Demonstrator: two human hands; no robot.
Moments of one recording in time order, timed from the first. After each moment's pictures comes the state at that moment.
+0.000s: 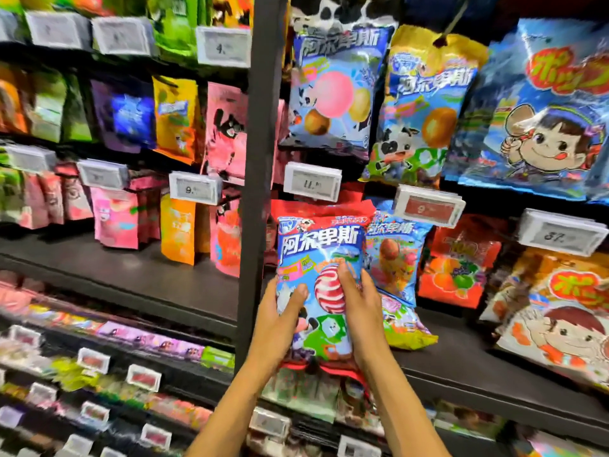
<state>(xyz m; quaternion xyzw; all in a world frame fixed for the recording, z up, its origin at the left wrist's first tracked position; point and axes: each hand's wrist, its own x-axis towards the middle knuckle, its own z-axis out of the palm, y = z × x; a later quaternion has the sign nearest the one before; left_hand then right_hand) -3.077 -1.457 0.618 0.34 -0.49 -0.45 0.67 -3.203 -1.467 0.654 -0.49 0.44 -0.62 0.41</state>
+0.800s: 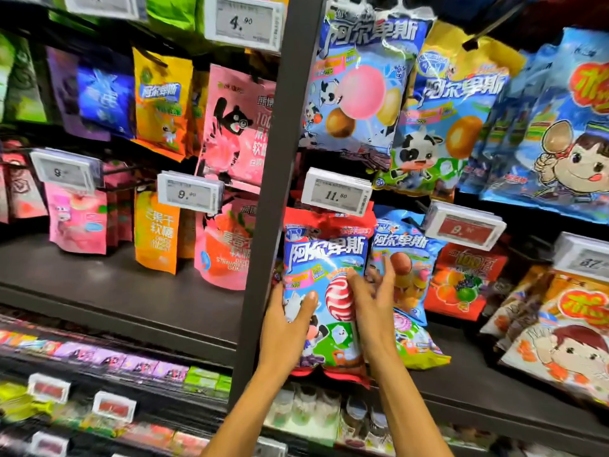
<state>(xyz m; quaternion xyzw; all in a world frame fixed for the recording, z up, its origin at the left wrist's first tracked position) -3.070 -1.514 0.604 0.36 -0.47 -0.46 0.67 -3.195 -1.515 0.656 -0.50 0.51 -0.64 0.29</state>
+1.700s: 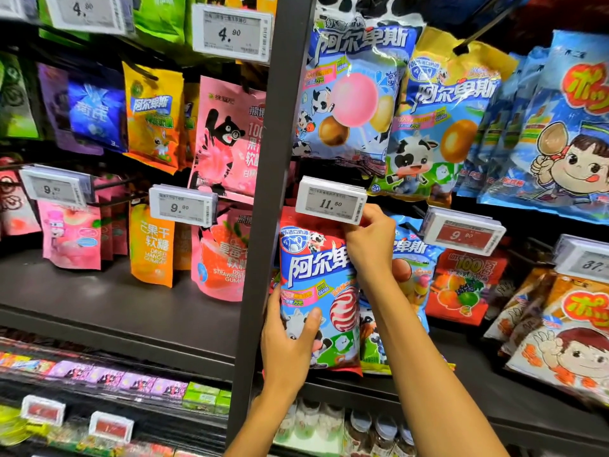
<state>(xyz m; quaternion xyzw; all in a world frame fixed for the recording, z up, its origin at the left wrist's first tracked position) -3.077 -1.511 0.598 0.37 -0.46 -0.38 0.71 -3.180 -1.575 0.751 -0.59 0.51 -0.62 0.09</state>
